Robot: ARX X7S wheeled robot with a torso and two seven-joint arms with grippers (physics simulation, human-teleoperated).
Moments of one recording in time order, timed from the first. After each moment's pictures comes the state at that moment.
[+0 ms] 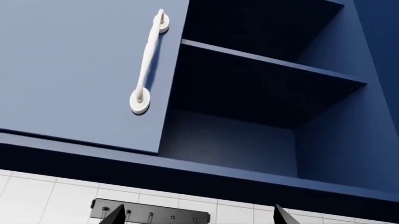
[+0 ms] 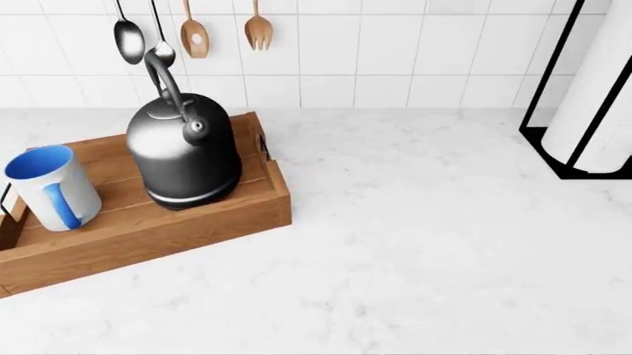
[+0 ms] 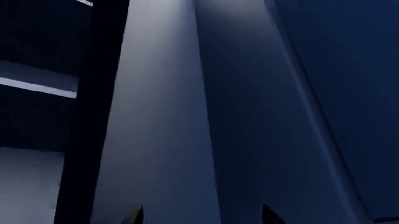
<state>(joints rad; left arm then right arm) -1.05 -0.73 -0.64 1.01 -2.06 -0.99 -1.15 2.31 1.32 -0.55 -0.71 2.06 0.99 1.46</state>
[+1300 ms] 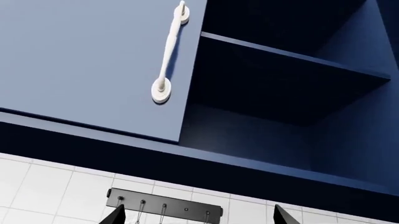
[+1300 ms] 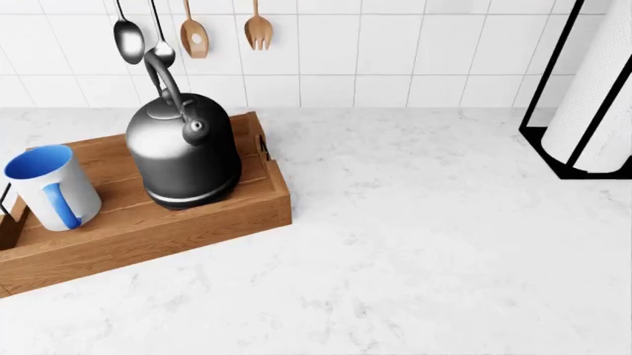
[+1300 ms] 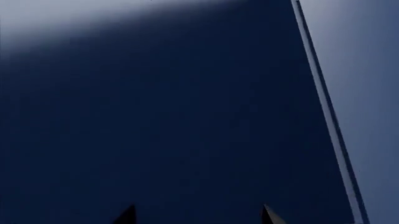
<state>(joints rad) -0.94 -0.64 -0.85 1.00 -2.05 -1.12 -1.04 2.07 0.44 -0.27 -0.16 1.42 1.00 0.85</state>
